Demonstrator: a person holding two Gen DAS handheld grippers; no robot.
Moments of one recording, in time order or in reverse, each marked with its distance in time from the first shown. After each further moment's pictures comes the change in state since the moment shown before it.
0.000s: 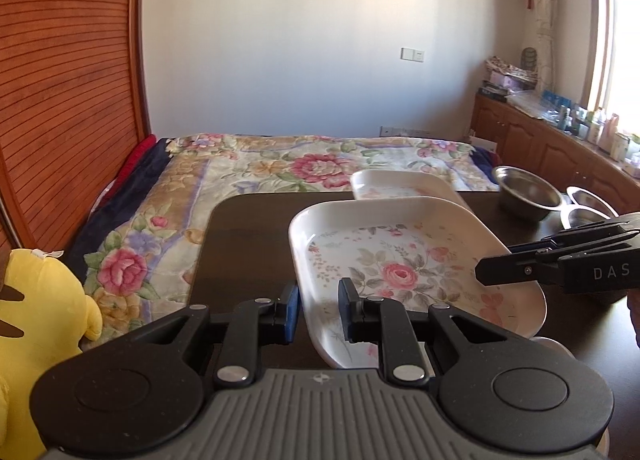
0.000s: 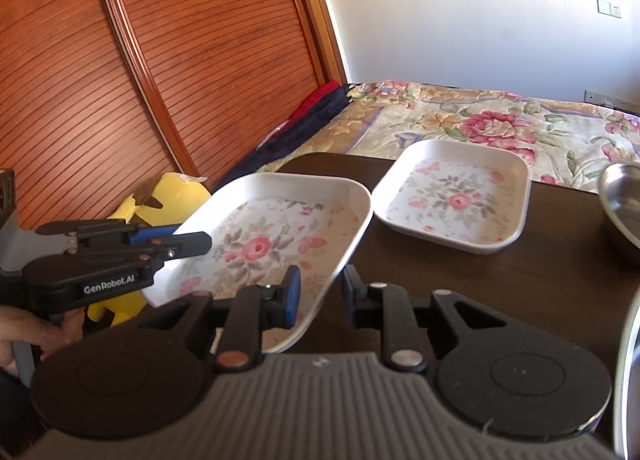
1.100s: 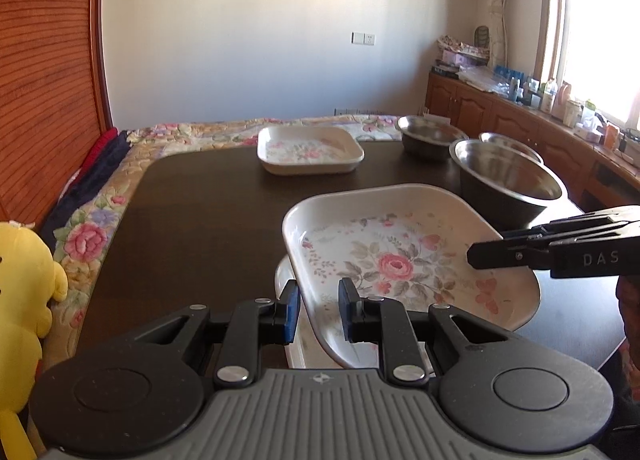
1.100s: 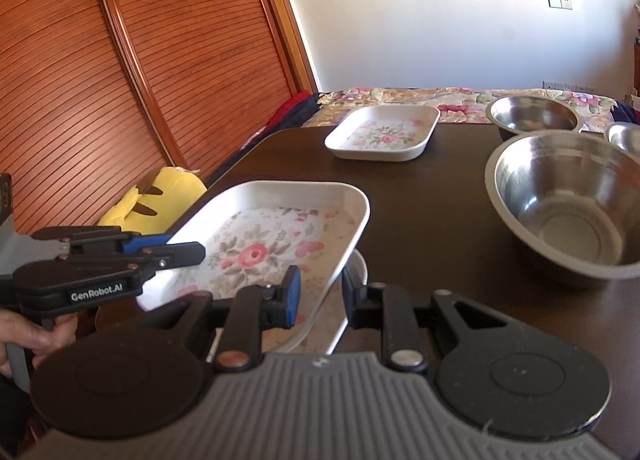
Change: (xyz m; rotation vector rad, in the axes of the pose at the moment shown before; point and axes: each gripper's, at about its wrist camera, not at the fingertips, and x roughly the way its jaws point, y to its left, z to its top) left arm -0.059 -0.078 -0.069 0.054 0.039 -0.087; right arm -0.097 -0.016 -0.095 0.063 -0.068 -0.053
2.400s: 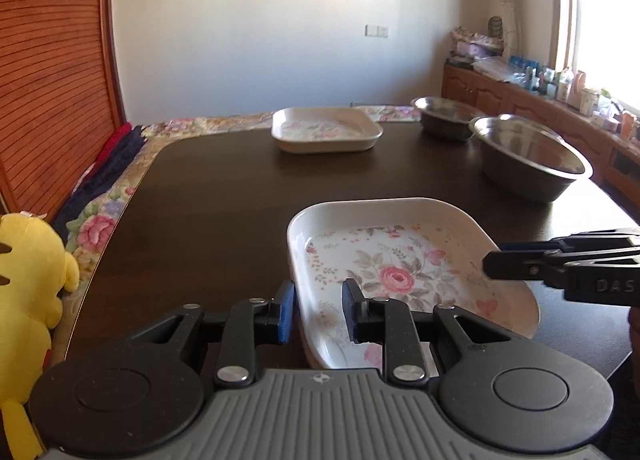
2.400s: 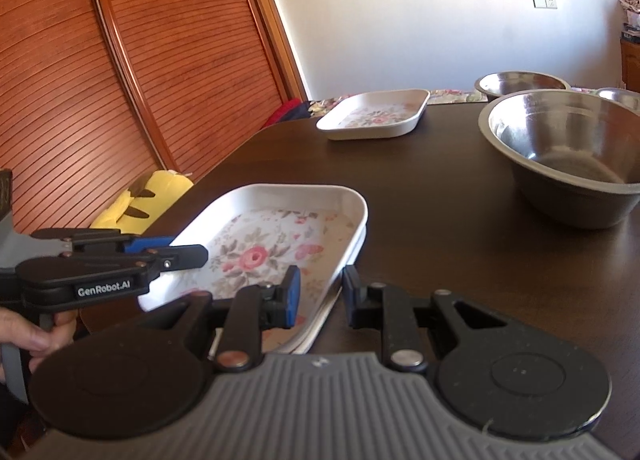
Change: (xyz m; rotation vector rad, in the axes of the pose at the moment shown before) left arm 0.015 -0.001 -0.021 0.009 0.006 0.066; right arm 0.006 0.006 -0.037 0.031 -0.062 -0.023
